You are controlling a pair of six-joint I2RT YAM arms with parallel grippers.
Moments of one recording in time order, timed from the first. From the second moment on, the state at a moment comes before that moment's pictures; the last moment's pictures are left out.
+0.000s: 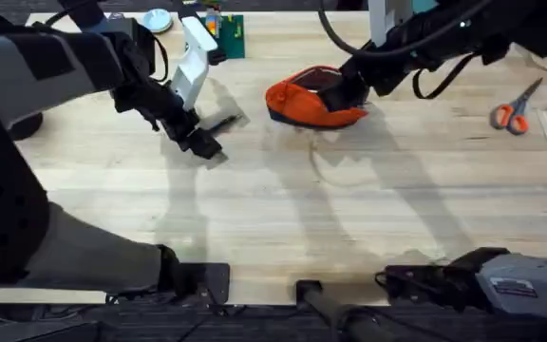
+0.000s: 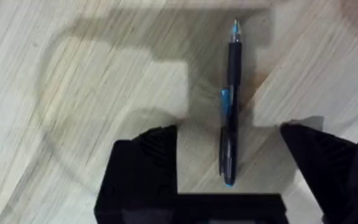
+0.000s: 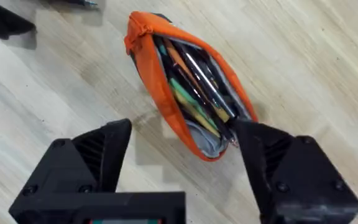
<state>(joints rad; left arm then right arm) 0.12 1.67 0.99 -0.70 0.34 1.05 0.41 1.45 1.28 -0.80 -0.15 -0.31</state>
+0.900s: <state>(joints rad) 0.11 1.68 0.99 -0.70 0.39 1.05 0.41 1.45 1.28 -0.80 -0.15 -0.31</state>
